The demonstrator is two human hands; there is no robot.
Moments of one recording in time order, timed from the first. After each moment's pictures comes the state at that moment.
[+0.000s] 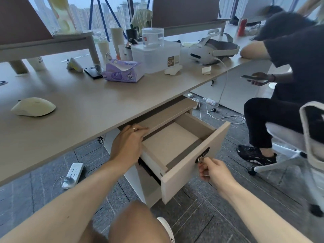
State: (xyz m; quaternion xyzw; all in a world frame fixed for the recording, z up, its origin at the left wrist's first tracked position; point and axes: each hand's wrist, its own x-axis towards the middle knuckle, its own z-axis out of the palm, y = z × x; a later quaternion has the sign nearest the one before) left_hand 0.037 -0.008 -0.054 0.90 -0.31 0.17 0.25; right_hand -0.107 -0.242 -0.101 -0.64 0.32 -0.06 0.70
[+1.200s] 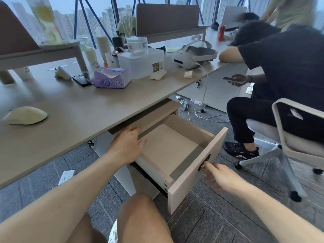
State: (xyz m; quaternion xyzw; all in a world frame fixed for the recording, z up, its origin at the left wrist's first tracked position) left_hand 0.014 -0.026 -0.018 0.94 -0.28 0.02 0.17; right_hand -0.181 -0.279 -0.075 -0.84 0.32 0.09 0.43
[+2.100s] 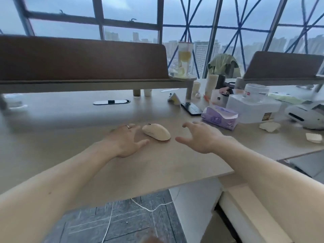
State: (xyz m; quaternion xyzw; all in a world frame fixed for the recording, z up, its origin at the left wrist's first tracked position) left_hand 0.079 0.296 0.095 1.00 -0.03 0.01 0.06; right_hand 0.093 0.032 0.128 -0.99 -0.14 -0.03 0.05
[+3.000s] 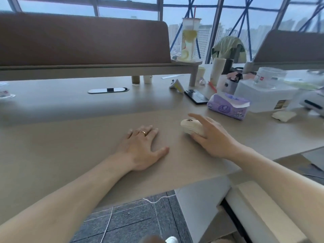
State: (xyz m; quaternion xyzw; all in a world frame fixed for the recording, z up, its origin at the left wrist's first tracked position) left_hand 0.085 0.259 0.040 0.99 -0.09 0.03 0.11; right_hand 0.122 0.001 0.065 -0.94 -0.21 -0.11 0.24
